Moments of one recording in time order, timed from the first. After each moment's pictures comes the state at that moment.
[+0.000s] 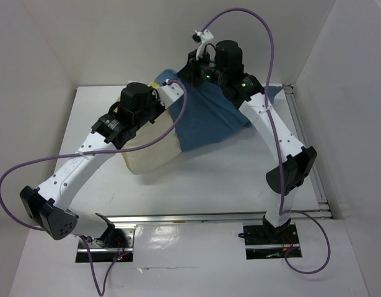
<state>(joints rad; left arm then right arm) -0.57 1.38 1.50 -0.49 -0.16 0.54 0.51 1.83 2.07 -0.40 -0.37 0.10</state>
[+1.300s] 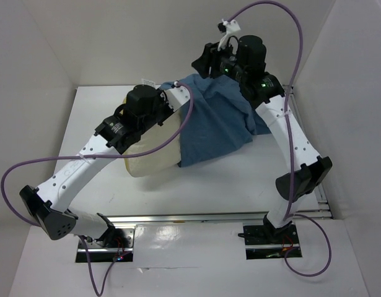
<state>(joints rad) -0.67 1.37 1.54 -0.49 -0.19 0.51 0.46 1.73 2.05 -0.41 -0.31 0.16</state>
